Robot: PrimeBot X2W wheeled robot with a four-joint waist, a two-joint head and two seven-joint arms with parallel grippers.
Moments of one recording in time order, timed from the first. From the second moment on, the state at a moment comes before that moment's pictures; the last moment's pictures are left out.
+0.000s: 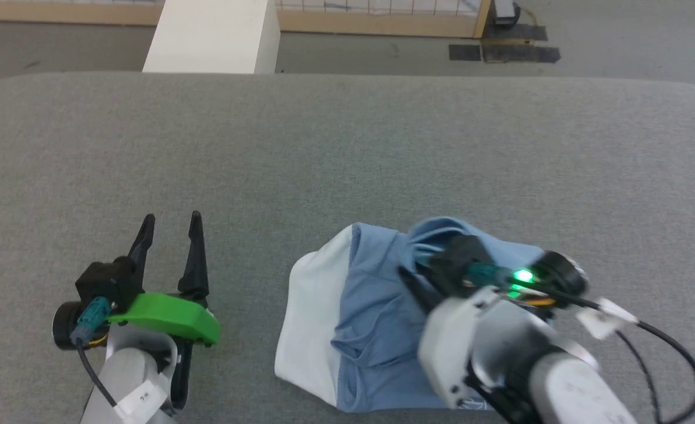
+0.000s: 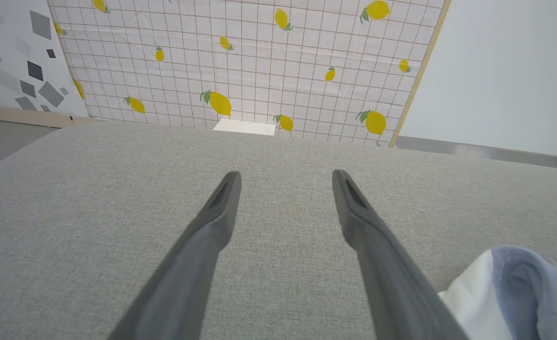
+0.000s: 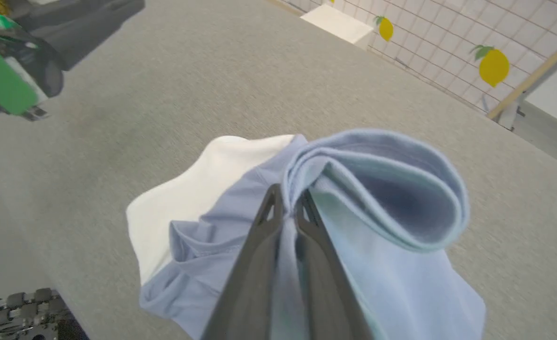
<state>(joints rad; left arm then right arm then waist) -0.22 0.14 -0.03 0.27 -0.25 -0.08 -0.26 -0.19 -0.10 0.43 -0.23 0.10 0.13 0.67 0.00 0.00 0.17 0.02</state>
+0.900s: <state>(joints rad) -0.28 0.09 -0.01 0.27 -0.21 -0.09 -0.26 -0.51 -0.05 0.69 0.19 0.48 0.13 0.30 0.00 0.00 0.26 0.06</state>
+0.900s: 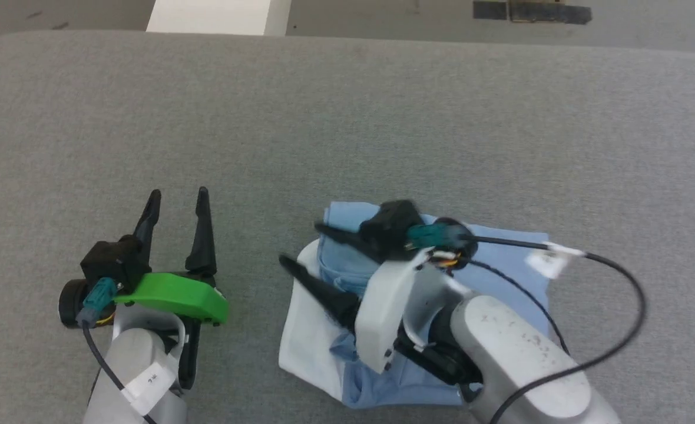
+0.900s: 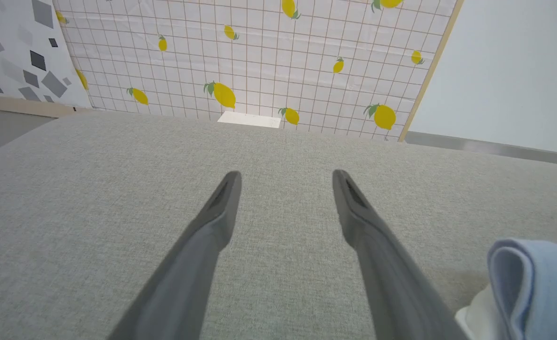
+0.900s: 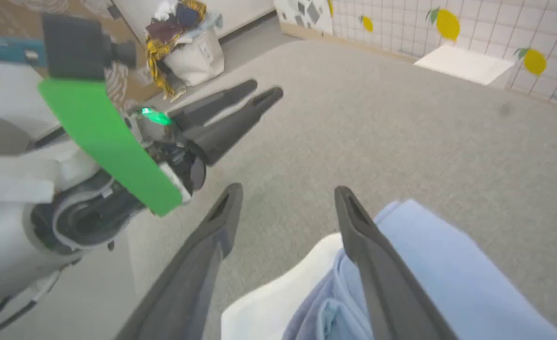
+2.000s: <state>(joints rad) -0.23 0.10 0.02 0.26 -0.20 -0.11 -0.26 -0.03 -0.05 0.09 0.25 0.76 0.13 0.25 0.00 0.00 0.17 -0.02</state>
